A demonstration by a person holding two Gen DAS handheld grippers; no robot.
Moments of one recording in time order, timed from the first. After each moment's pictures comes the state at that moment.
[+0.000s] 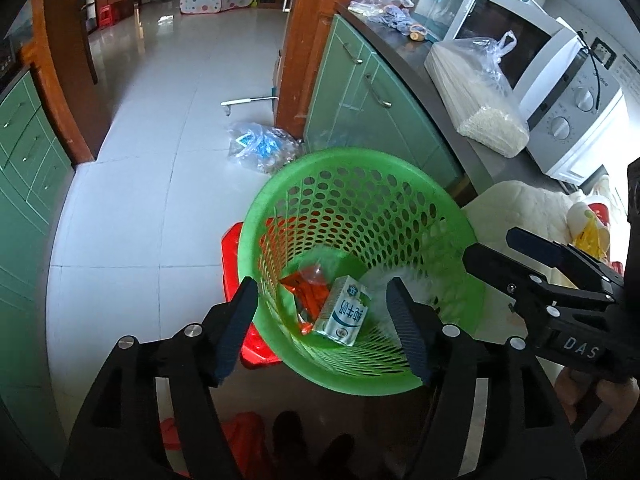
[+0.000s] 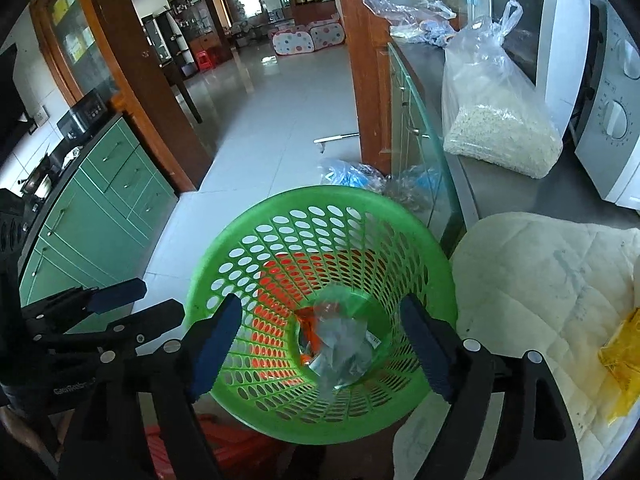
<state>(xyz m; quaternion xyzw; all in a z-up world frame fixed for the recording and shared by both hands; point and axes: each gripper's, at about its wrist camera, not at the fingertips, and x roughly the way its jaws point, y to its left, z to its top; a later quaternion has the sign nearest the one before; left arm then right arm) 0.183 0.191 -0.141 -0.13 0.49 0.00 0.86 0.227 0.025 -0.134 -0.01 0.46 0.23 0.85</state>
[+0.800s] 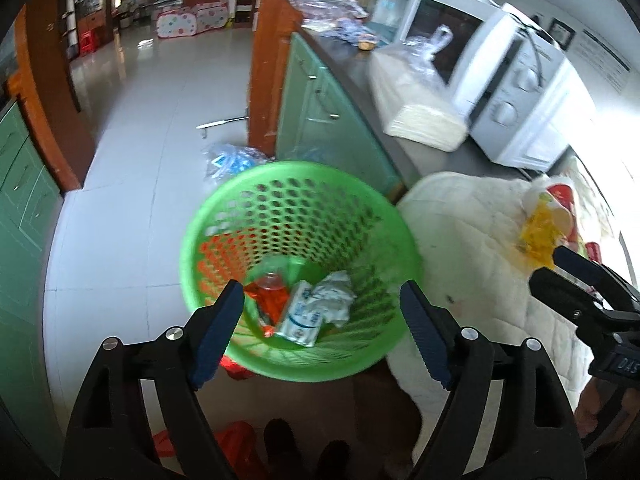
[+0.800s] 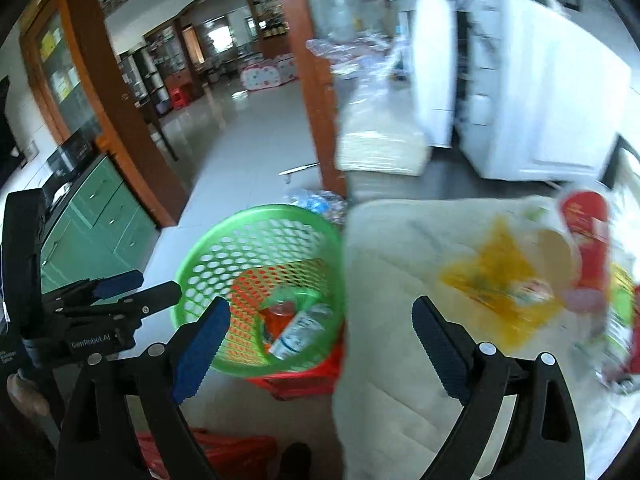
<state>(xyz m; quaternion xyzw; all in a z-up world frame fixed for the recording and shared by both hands) 0.166 0.121 -0.105 -0.10 0.46 -0.04 0.88 0.154 -0.091 -0.080 0.03 0.42 0.17 0.89</state>
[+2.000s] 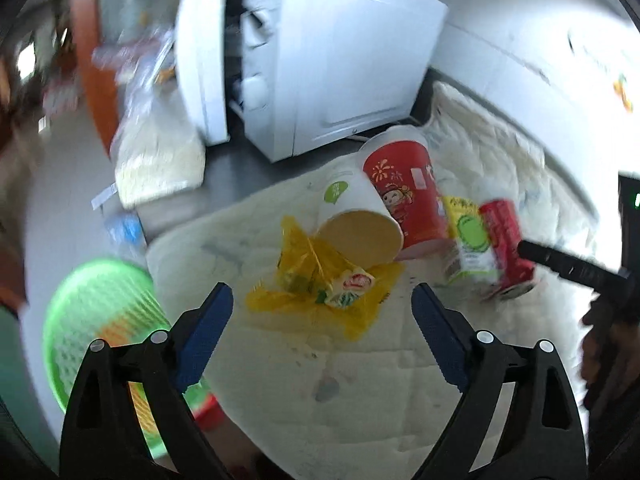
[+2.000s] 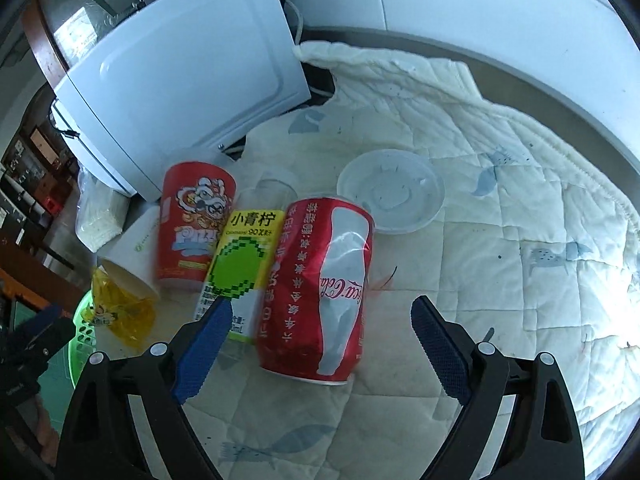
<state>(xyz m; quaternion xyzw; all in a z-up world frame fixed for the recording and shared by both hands) 0.216 -0.129 -0.069 0.04 0.44 -0.22 0.87 0.139 -0.404 -0.108 0.18 0.46 -0.08 0.87</state>
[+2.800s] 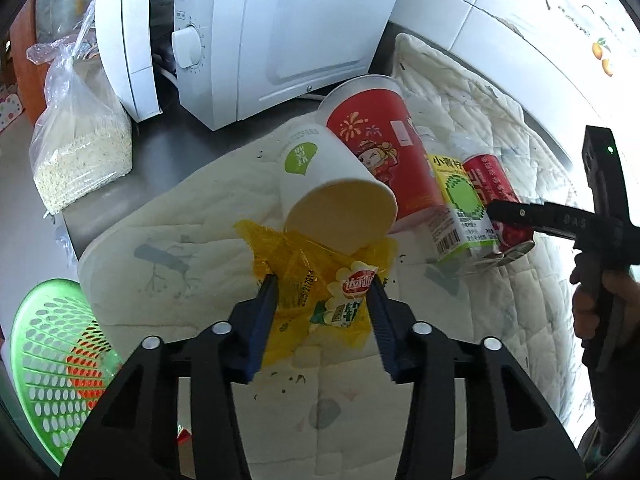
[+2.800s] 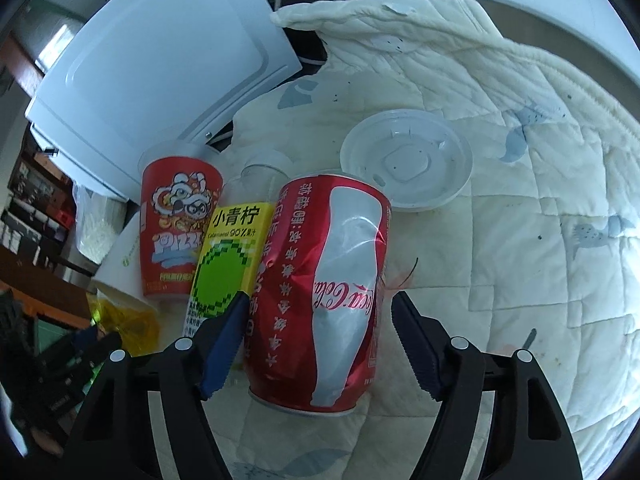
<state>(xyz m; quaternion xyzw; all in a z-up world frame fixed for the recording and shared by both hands) 0.246 -0.138 -0.109 0.04 0.48 -0.31 0.82 0.167 -0.422 -0.136 0.25 0.48 -0.07 0.84</state>
